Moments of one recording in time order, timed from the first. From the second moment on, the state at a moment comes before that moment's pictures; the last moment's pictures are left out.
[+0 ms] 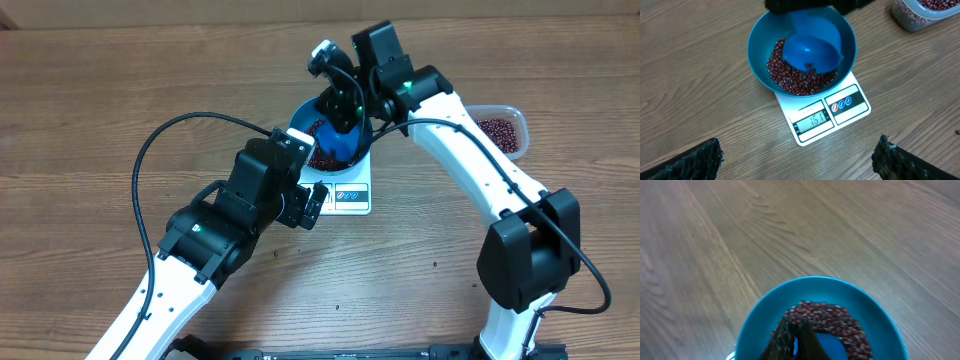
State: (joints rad) left arm -0.57 1.17 1.07 -0.71 -0.09 -0.08; right arm 0.46 1.97 1.74 -0.67 -0.42 -0.27
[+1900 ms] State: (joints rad) left arm -0.57 1.17 1.07 -0.71 -0.09 -0.08; right arm 0.39 1.97 1.74 -0.53 -0.56 -0.03
